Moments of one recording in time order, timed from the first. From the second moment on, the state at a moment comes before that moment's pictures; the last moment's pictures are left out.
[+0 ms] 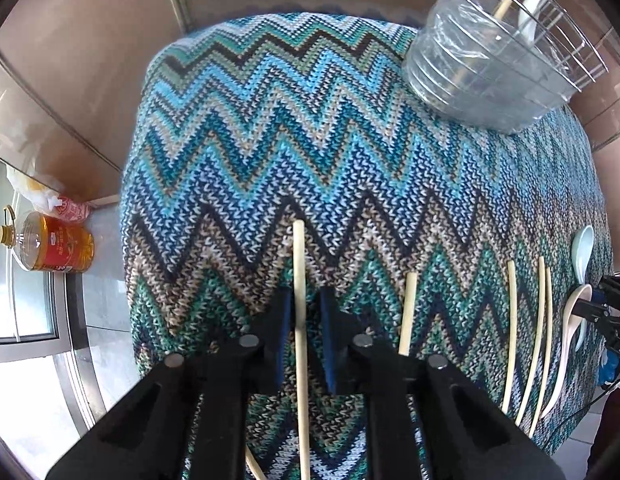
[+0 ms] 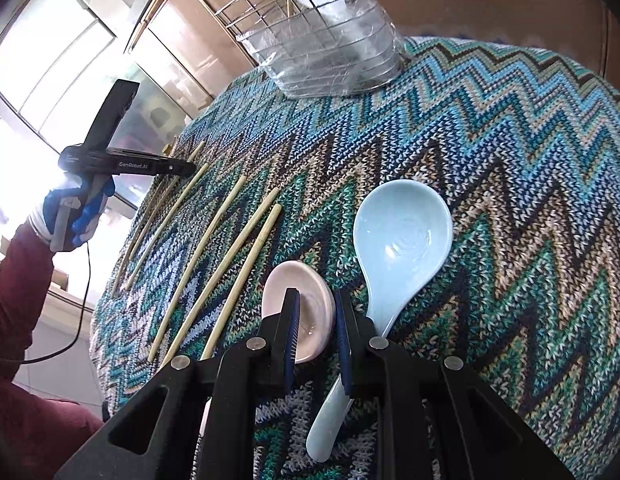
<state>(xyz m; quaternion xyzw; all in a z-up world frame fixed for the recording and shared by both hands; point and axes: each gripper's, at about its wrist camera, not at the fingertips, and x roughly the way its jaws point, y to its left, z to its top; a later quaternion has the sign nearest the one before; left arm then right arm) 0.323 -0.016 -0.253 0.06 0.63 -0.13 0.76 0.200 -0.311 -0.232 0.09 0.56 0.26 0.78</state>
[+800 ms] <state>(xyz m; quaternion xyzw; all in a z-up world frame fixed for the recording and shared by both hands) 0.253 0.002 -0.156 -0.01 0.48 -0.14 0.86 0.154 -0.289 -0.141 0.01 0.46 0.20 0.87</state>
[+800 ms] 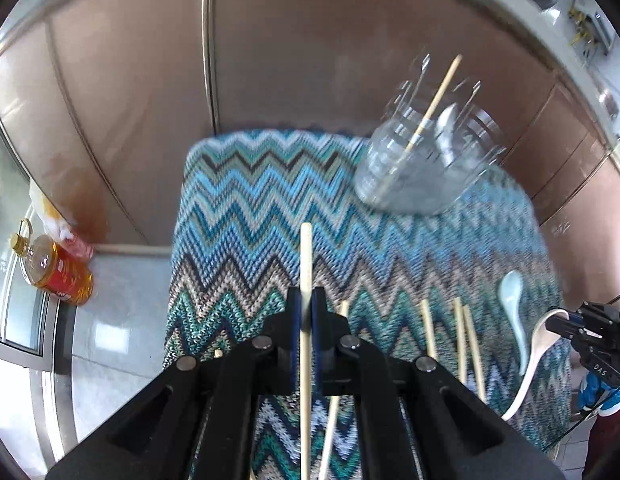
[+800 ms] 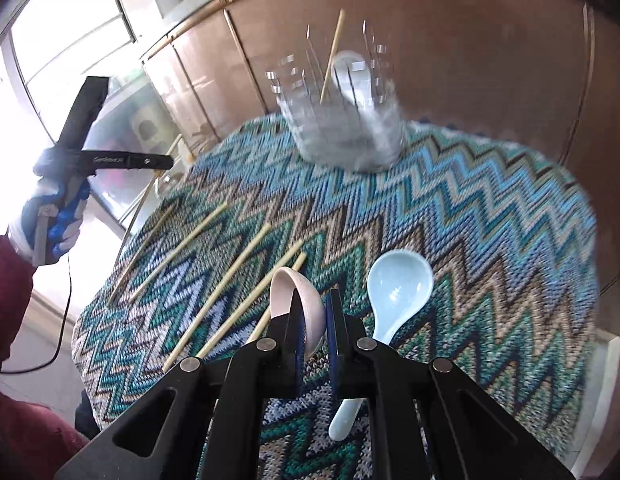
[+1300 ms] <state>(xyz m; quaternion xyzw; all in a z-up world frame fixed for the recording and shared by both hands) 0.254 -0.031 0.004 -0.12 0.22 -0.17 0.95 0.213 -0.256 0.003 -0.02 0.23 0.08 0.97</state>
